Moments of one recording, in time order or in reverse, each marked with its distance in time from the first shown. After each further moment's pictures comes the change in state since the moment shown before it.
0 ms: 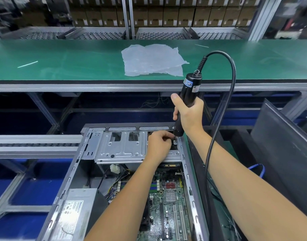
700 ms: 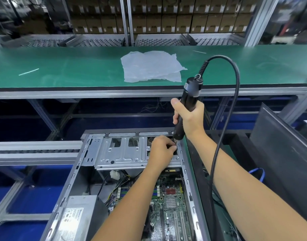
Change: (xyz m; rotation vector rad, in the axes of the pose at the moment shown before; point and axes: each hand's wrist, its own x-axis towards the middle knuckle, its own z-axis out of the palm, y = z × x) left_hand -0.006 0.010 0.002 0.284 -0.020 0.161; right_hand 0.000 -0.012 -0.005 0.056 -0.071 -0.021
